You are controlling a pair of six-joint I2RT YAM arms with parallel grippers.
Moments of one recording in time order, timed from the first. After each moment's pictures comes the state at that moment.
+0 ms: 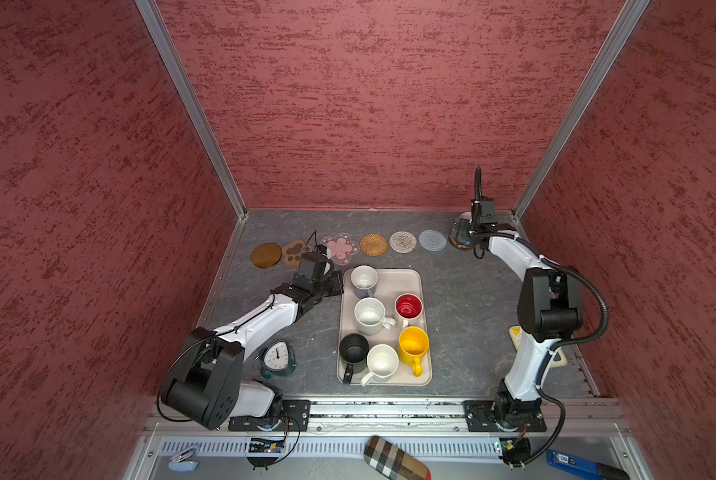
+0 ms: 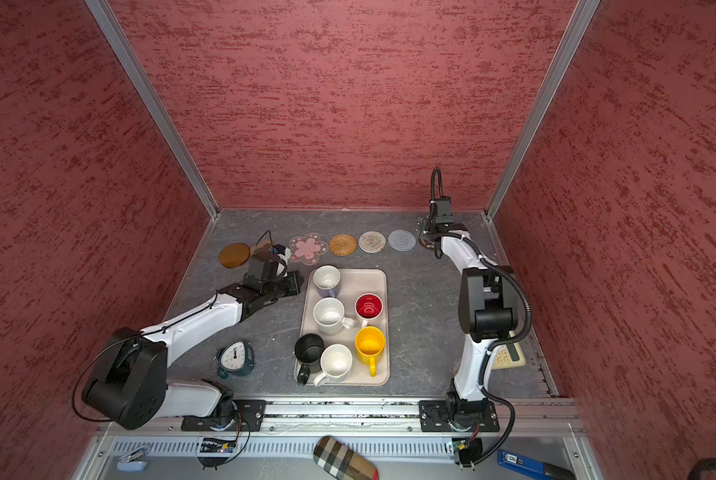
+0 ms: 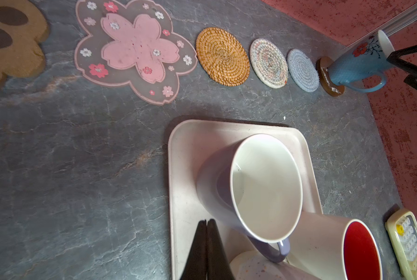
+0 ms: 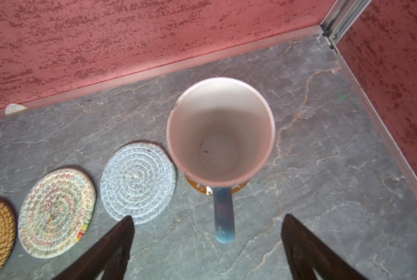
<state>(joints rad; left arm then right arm) -0.39 1.38 0.75 -0.10 0.14 -0.51 0.05 1.92 1.50 -0.36 0.16 0.28</state>
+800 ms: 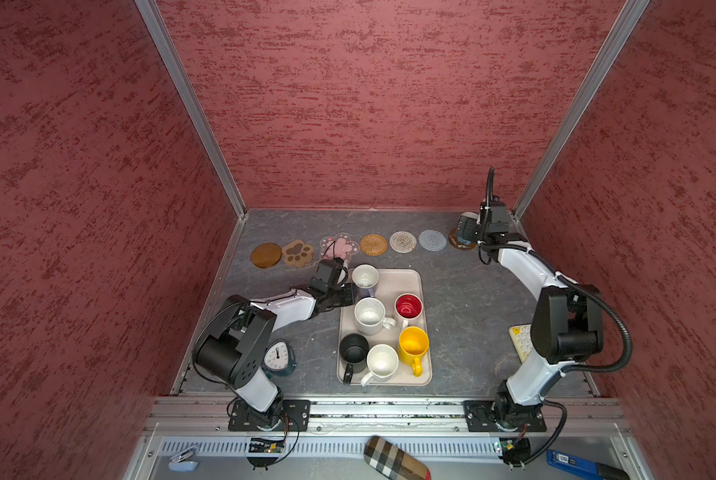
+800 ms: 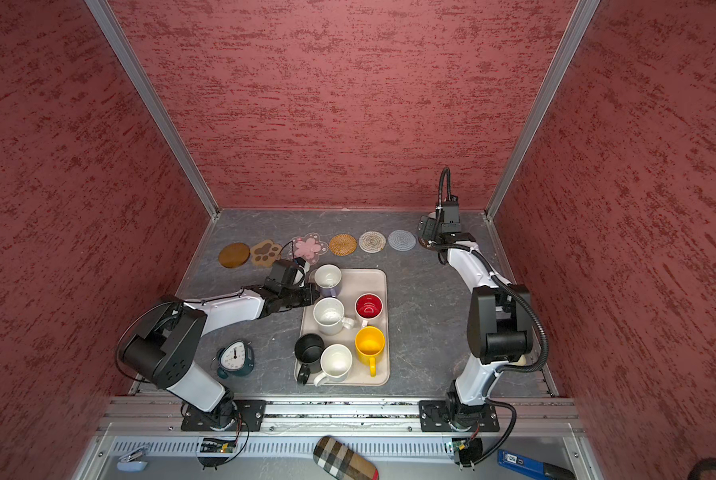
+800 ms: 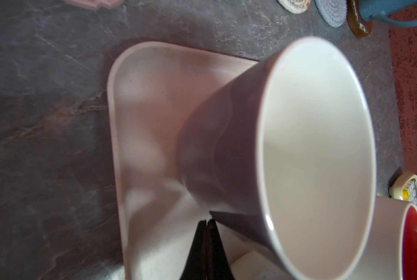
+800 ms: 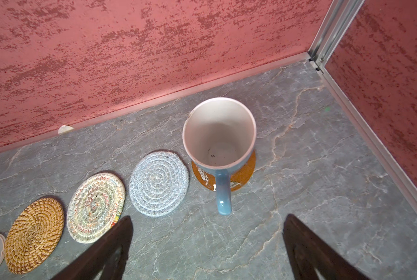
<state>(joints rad) -0.46 1.63 0.77 0.00 0.25 -0.55 0.05 1.74 1.34 -0.24 0.13 0.31</state>
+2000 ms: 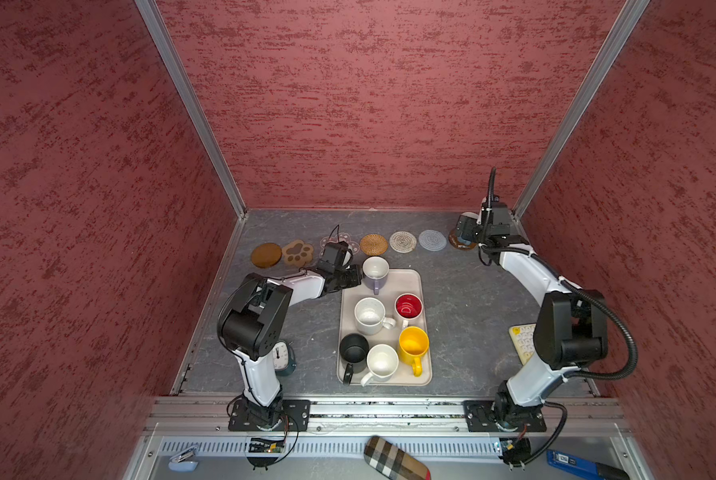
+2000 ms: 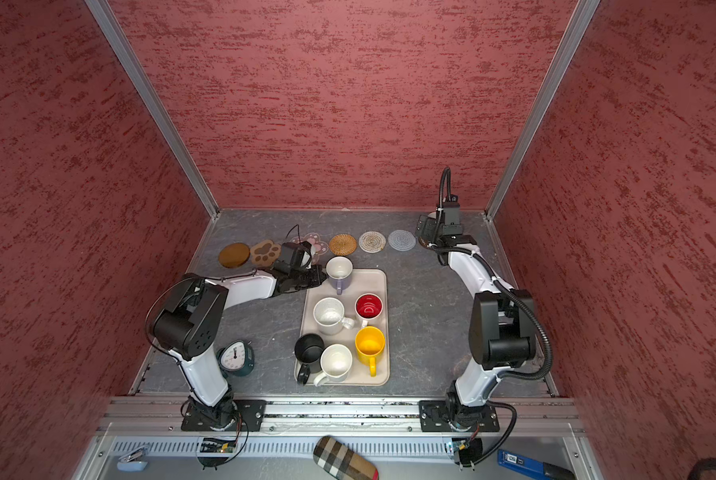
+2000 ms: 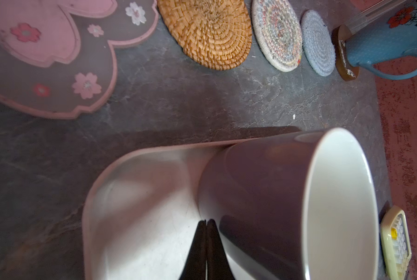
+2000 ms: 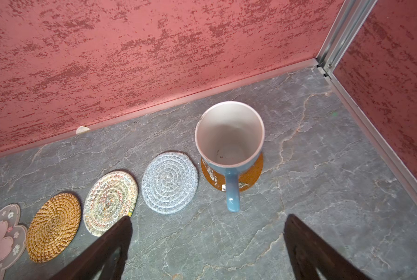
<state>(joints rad) -0.41 1.81 1.01 -0.03 0.26 -0.55 0.07 1.70 1.31 -0.21 0.10 0.32</state>
